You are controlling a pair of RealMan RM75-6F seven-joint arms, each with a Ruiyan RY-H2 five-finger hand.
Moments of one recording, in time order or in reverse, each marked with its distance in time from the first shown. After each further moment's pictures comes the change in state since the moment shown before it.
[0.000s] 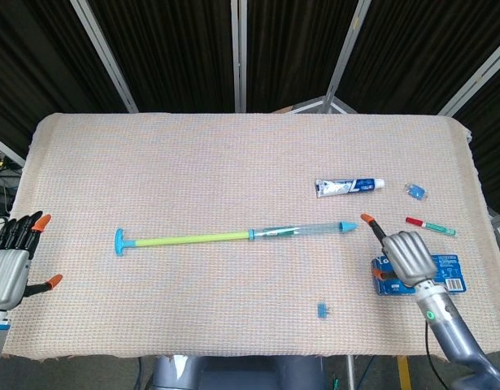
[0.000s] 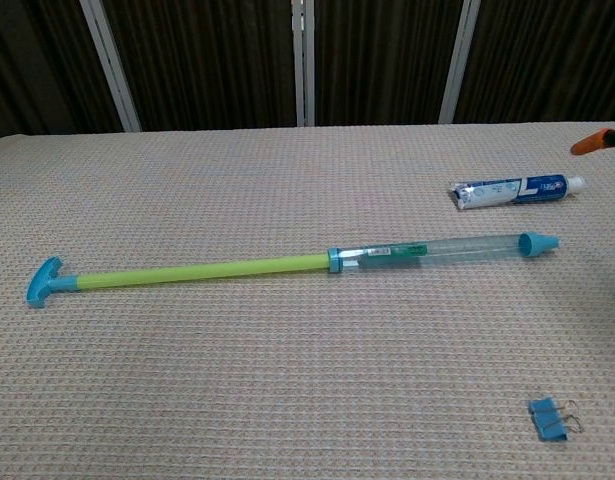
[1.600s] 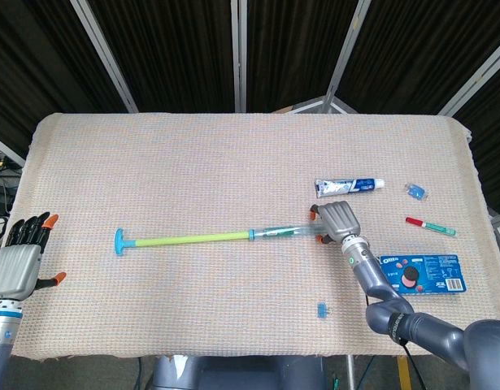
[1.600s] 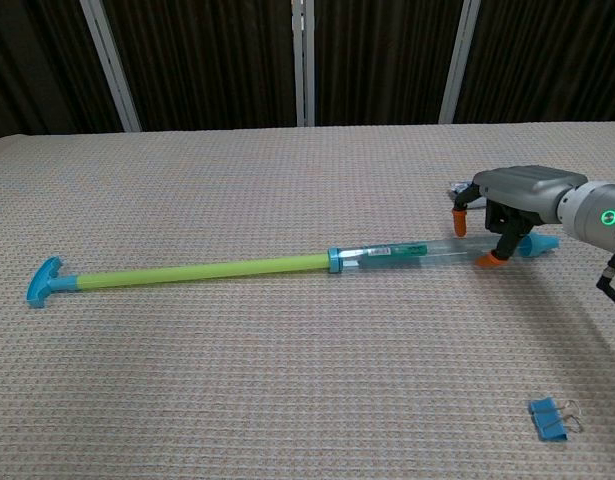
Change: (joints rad) left arm -0.046 -0.069 -0.017 0.063 -0.119 -0.089 0.097; right arm 0.326 -0.470 0.058 0.550 0.239 -0.232 -0.058
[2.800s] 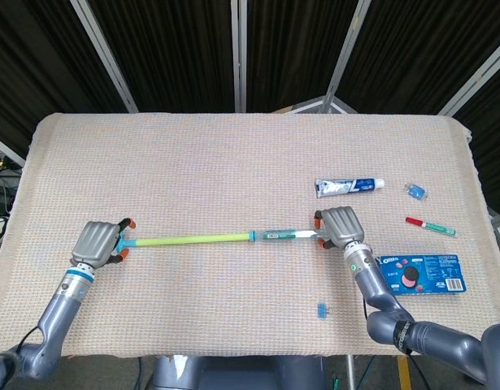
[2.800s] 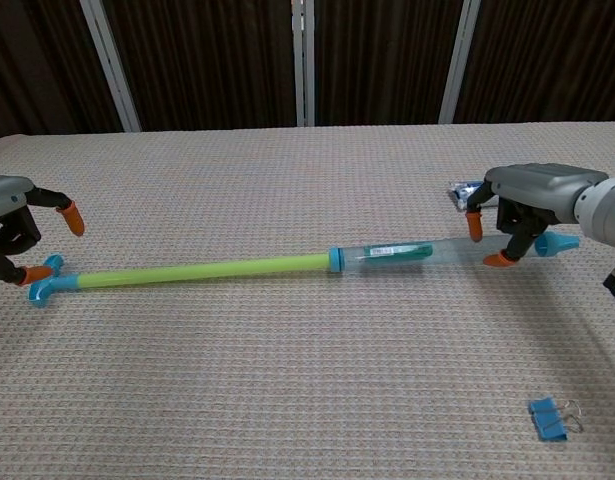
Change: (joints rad) left arm -0.270 -0.265 -0.071 0.212 -0.121 -0.333 0.084; right arm -0.026 0.079 -0.001 -0.225 0.163 0.076 -0.169
